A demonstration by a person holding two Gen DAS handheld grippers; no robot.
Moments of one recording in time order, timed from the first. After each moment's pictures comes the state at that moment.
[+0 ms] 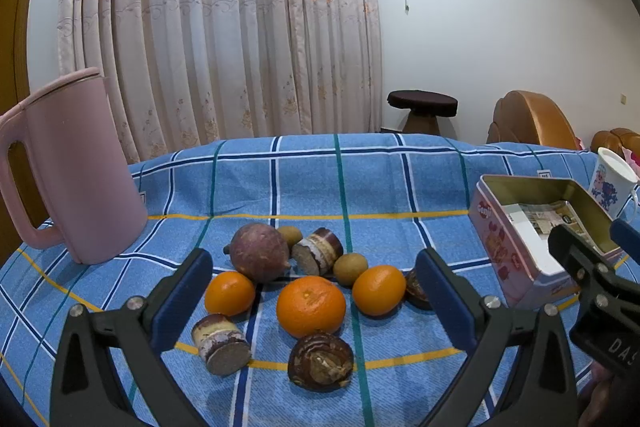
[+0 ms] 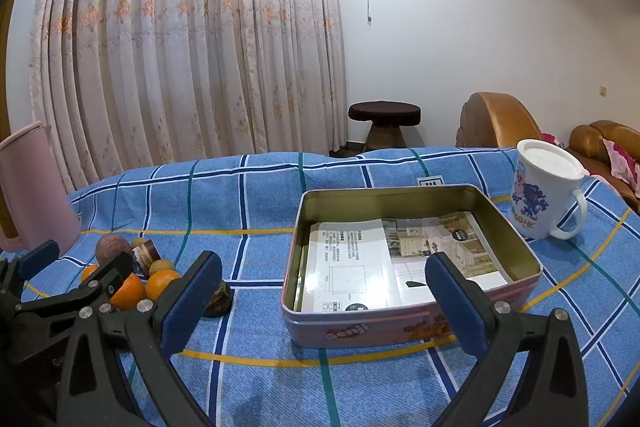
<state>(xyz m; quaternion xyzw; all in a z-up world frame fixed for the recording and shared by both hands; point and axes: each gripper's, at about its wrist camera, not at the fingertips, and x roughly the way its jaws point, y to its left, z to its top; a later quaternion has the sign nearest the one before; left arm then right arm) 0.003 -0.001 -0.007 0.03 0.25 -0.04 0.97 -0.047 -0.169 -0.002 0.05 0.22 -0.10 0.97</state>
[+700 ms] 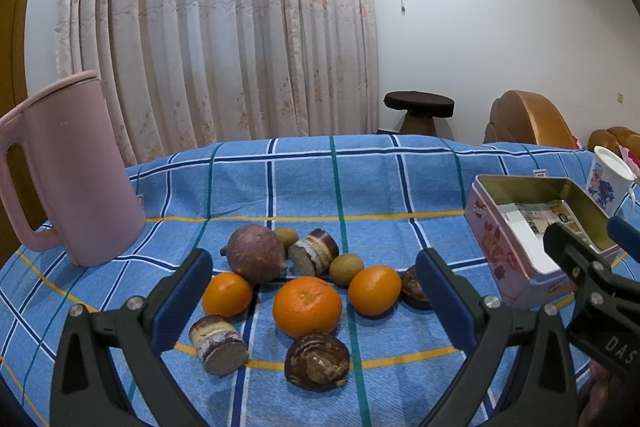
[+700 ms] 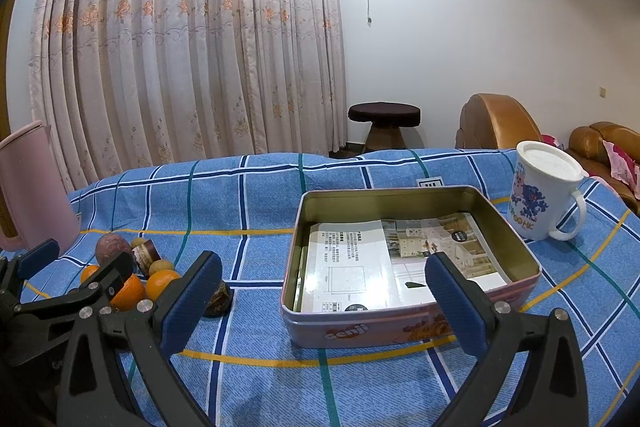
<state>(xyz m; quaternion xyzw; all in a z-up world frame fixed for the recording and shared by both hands) 0.003 -0.005 -0.007 0.04 0.25 -0.04 0.97 -0.046 -0.170 -0.001 0.05 0.22 -0.10 0.97</state>
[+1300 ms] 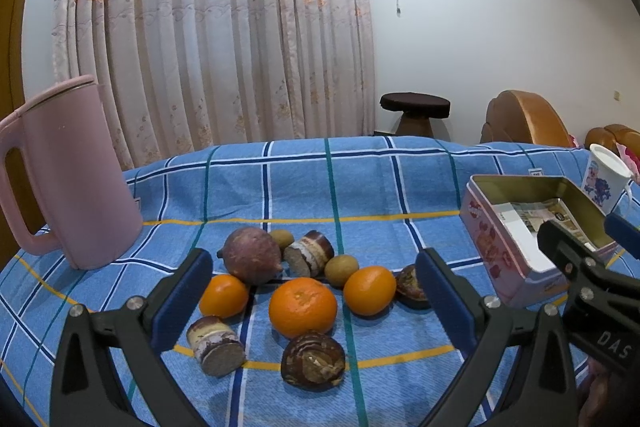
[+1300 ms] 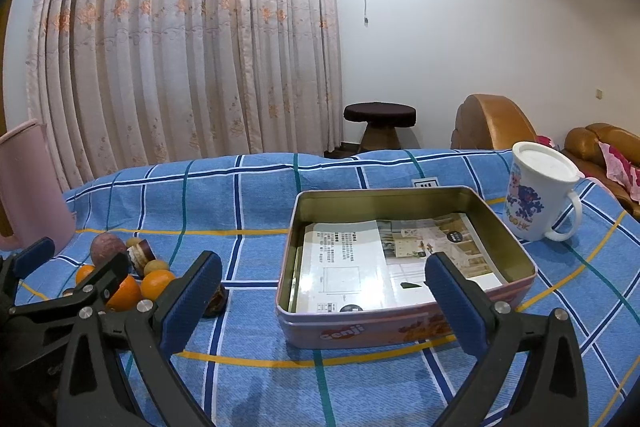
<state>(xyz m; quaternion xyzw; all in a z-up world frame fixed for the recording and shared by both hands) -0.001 -0.007 -0.005 0.04 0.24 -0.05 0.97 -0.045 -0.174 0.000 0.04 0.22 -0.11 0.97</state>
